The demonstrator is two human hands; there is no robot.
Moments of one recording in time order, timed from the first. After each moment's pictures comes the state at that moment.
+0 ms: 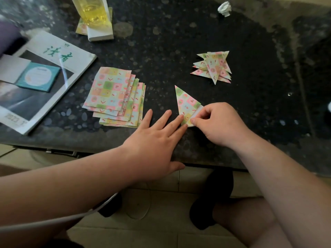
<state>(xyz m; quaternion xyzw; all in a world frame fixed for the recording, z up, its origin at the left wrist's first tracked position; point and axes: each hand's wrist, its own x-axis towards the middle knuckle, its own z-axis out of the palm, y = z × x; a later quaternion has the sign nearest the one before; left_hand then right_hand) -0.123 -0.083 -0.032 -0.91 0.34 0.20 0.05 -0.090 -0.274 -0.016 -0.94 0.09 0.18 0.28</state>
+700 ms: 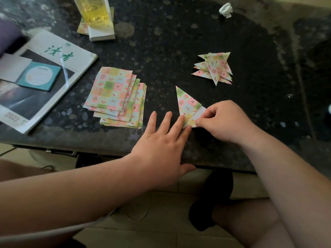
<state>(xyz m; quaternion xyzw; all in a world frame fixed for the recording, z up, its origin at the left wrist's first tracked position) -0.136 -0.100 -0.036 -0.93 0.31 0.17 0.06 -0.083 -0.283 -0.011 -0.94 0.10 0.20 0.27</state>
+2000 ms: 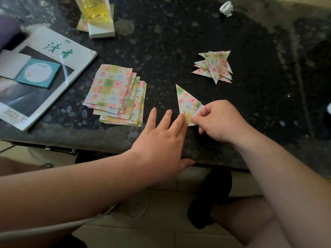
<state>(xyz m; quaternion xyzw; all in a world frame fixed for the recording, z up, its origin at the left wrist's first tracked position) -0.132 -0.101 -0.032 -0.93 0.31 0.17 0.06 -0.083 -0.271 -0.013 -0.93 0.13 0.21 0.28</state>
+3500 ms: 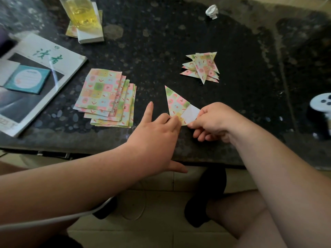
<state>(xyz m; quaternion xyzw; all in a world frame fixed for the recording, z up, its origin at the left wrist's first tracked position) -0.121 -0.108 -0.022 -0.92 0.36 0.15 0.09 -0.081 -0.285 -0.006 -0.83 0.25 0.34 0.37</state>
